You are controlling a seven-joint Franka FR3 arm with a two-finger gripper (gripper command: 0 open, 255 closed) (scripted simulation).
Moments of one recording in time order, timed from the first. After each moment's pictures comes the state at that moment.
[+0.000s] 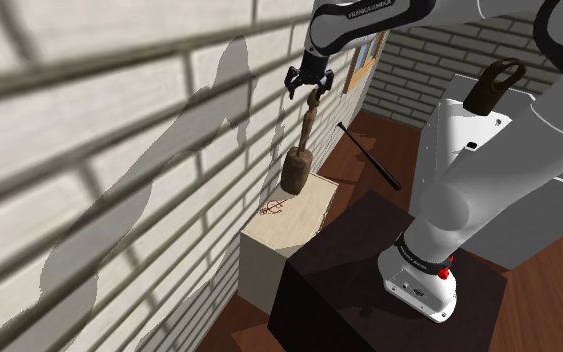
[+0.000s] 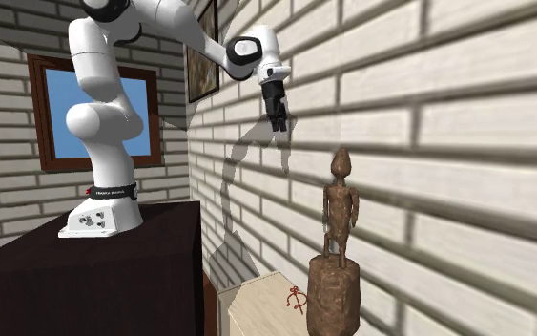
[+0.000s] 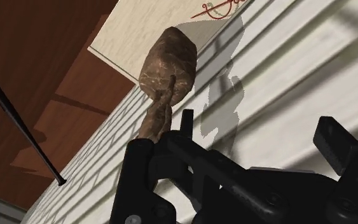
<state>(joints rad) -0.26 -0.16 0.17 -2.20 -0.06 2.21 0.51</state>
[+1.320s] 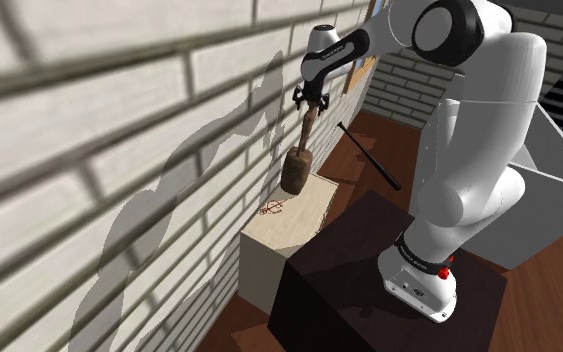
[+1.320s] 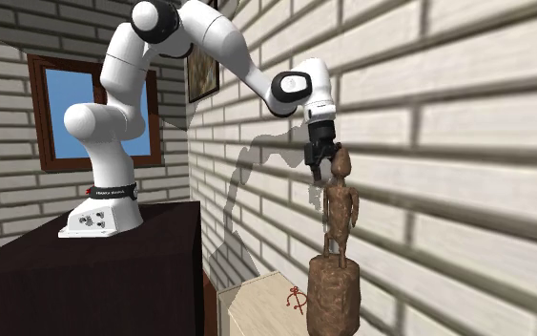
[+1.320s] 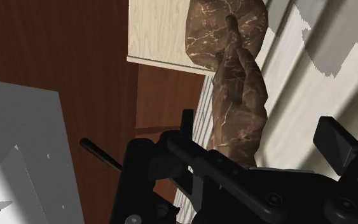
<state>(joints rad) -0.35 0.40 0.04 -1.84 -0.24 2.36 0.95</state>
